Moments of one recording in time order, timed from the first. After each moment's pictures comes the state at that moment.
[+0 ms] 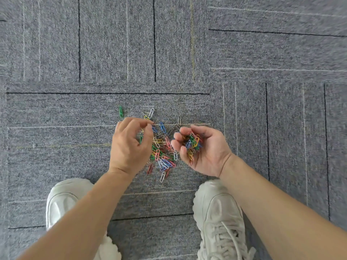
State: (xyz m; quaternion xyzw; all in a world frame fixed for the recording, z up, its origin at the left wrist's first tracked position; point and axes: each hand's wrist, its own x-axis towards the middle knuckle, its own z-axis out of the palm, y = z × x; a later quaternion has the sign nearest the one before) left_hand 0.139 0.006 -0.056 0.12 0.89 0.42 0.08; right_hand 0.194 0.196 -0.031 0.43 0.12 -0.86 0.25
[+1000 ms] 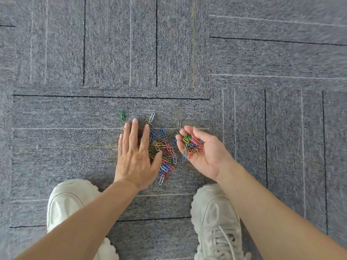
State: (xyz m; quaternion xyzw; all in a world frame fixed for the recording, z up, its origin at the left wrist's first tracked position) left_hand 0.174 -0.002 -0.080 0.18 0.95 0.11 0.22; right_hand 0.192 0.194 -0.040 0.48 0.18 -0.84 0.14
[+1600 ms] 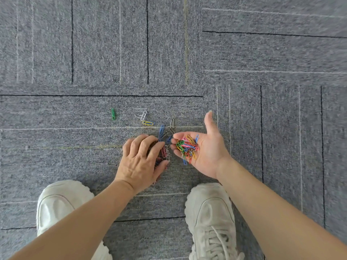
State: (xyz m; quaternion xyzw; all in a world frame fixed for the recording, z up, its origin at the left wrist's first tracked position) left_hand 0.187 0.005 -0.109 0.38 0.92 0.12 0.04; right_hand 0.198 0.214 -0.043 0.45 0.30 -0.81 0.24
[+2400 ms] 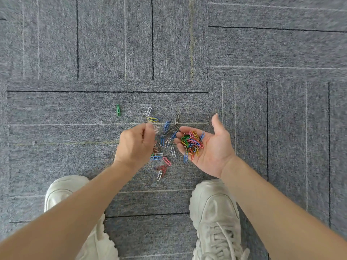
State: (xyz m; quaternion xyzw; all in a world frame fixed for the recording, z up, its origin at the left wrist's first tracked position) left_hand 0.141 0.024 -0.062 0.09 0.88 0.40 0.23; right_hand 0.202 0.209 -0.043 0.46 0.18 -0.84 0.20
